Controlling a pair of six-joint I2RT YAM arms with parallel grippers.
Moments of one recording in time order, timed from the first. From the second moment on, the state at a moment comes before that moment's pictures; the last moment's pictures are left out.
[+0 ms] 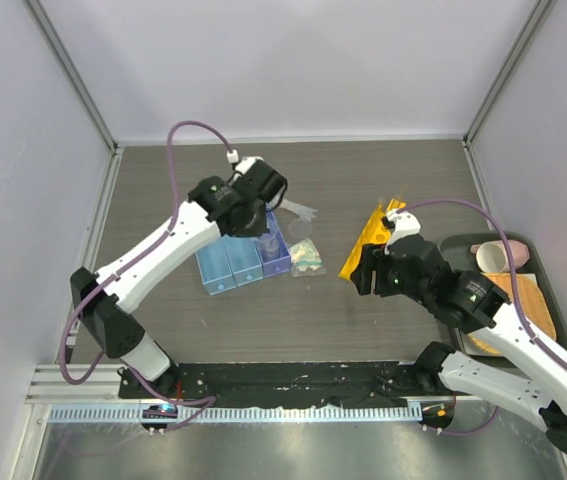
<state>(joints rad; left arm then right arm) -0.81 1.59 1.63 -1.13 -0.42 -0.71 0.80 0.77 0.92 -0.83 0.24 0.53</state>
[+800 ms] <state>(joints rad) -0.55 2.00 1.90 -1.05 -0.31 -0.59 0.80 0.76 0.94 -0.86 0.25 0.53</state>
